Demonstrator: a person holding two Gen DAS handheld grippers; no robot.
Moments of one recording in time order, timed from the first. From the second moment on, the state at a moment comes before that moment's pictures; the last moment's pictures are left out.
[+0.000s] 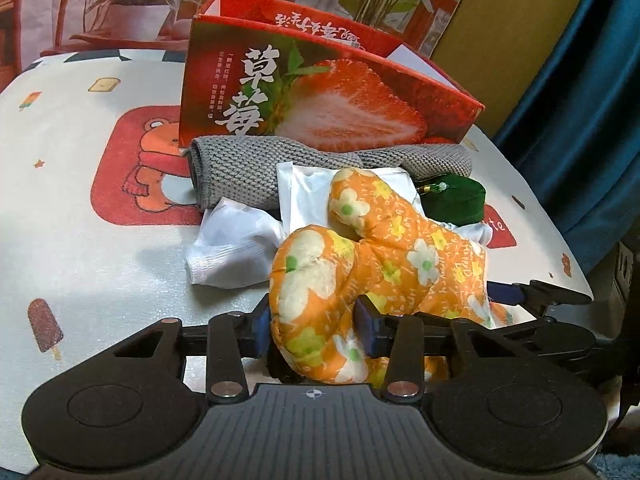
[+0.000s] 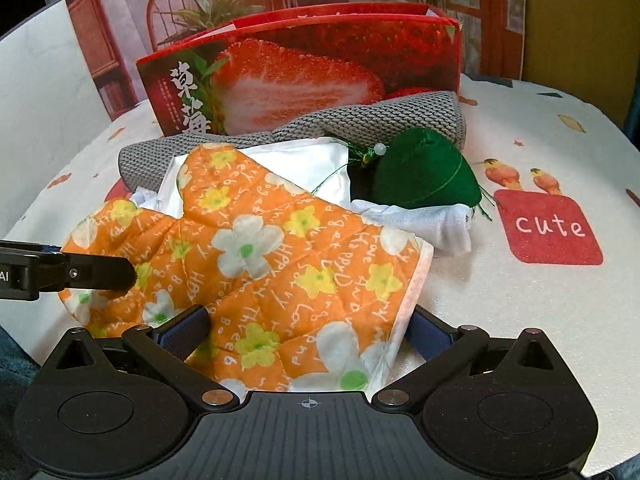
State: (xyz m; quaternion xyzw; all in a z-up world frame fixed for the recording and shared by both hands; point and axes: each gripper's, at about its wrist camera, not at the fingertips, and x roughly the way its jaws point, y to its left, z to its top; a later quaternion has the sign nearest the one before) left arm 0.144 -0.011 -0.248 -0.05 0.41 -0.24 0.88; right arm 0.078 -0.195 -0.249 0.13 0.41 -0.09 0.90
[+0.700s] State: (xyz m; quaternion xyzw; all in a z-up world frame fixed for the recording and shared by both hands) left arm 0.142 -0.002 -0.244 -0.06 0.40 -0.23 0.88; right arm 0.077 -0.196 -0.249 0.14 0.41 -0.08 0.90
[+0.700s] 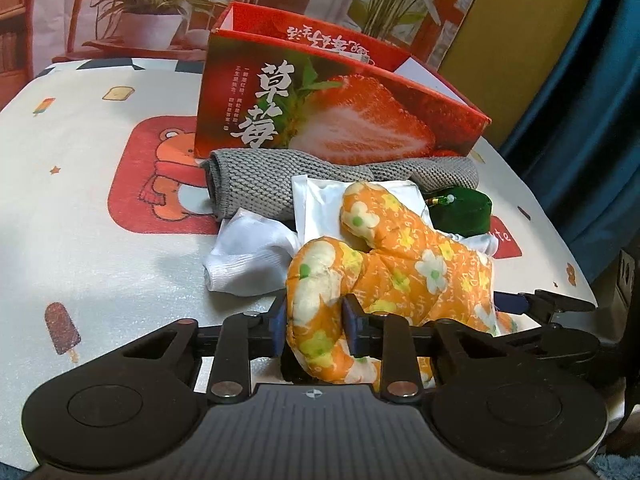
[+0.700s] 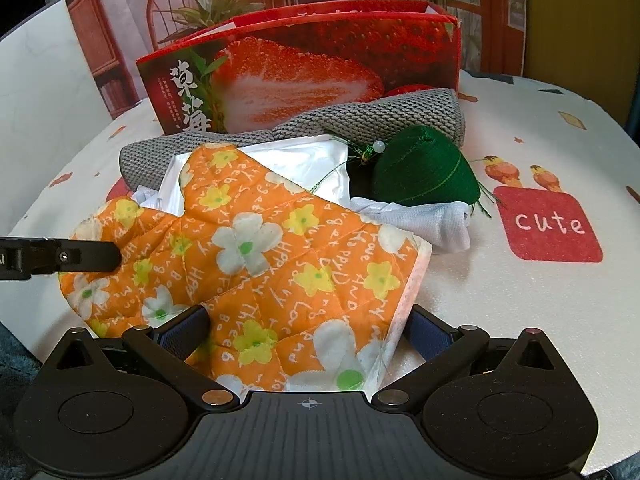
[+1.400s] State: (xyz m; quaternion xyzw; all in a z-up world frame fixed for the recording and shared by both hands) left arm 0.172 -0.004 -0.220 -0.05 0.40 -0.24 0.88; right arm 0.109 -0.209 -0.202 0.14 0.37 -0.02 0.92
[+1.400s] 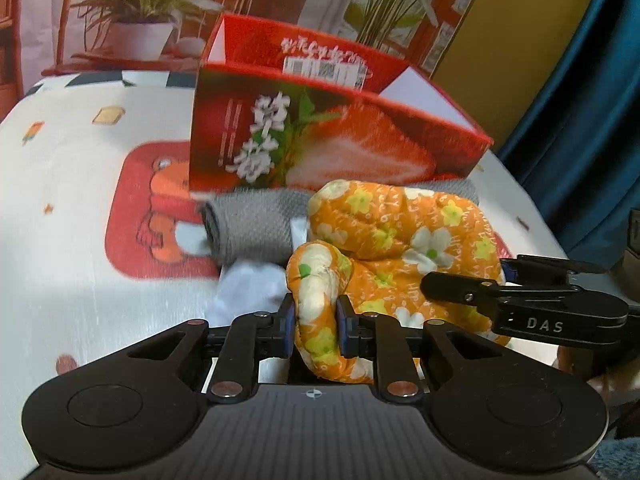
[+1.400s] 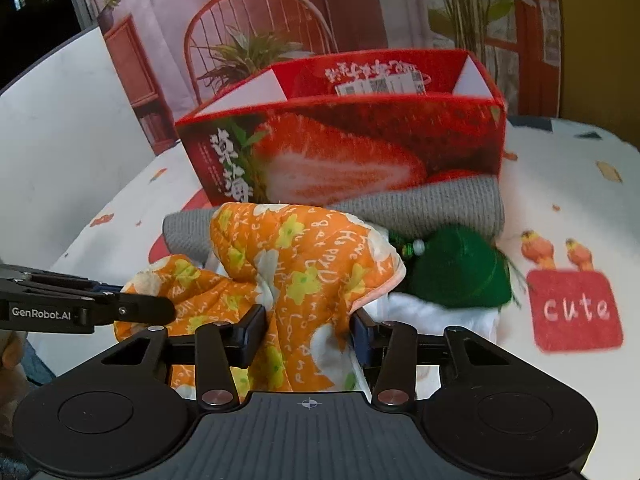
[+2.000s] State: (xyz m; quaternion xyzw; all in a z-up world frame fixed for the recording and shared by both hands) left arm 0.241 -0.007 -0.098 -0.08 0.24 -0.26 0.93; right arm 0.196 -0.255 -0.079 0.05 0.27 0.04 0.96
